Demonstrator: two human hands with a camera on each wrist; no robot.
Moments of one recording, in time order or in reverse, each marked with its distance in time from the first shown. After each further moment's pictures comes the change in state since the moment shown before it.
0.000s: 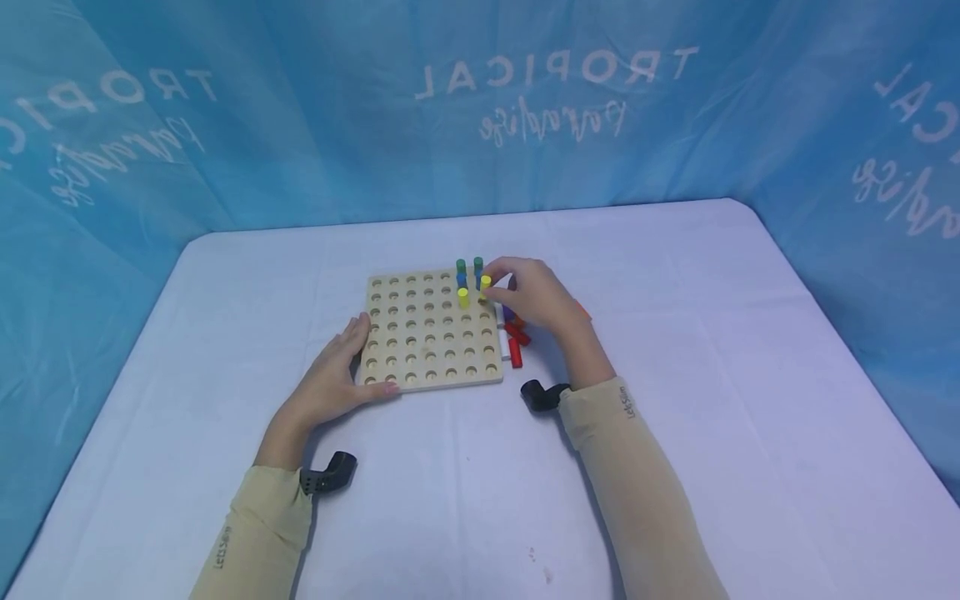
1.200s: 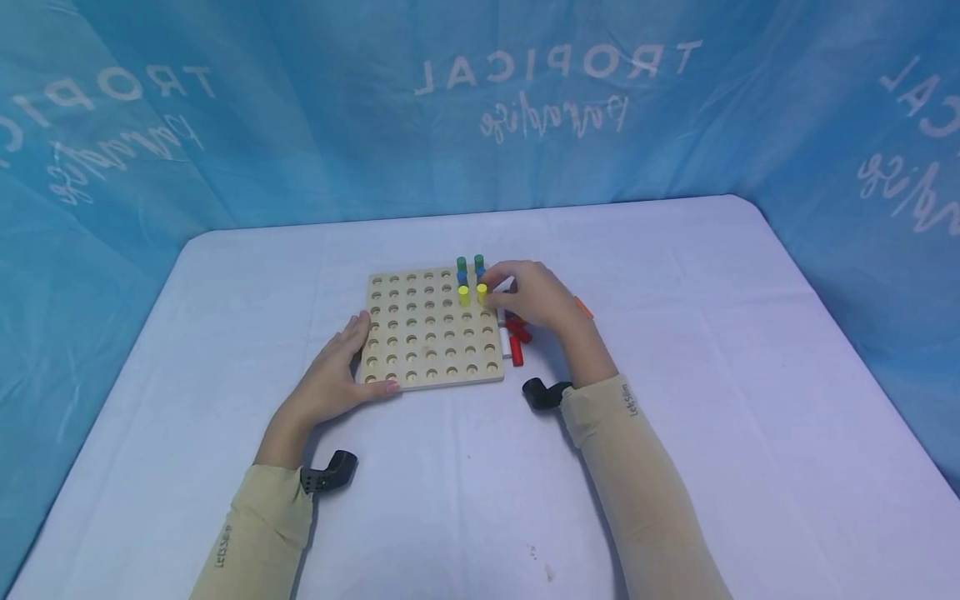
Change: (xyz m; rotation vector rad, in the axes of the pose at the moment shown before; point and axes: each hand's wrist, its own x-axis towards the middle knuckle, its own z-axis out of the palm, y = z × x) left_hand 0.000 0.000 0.000 -0.007 -0.002 -0.003; right_hand 0.000 0.002 -0.001 -0.020 -0.079 0.017
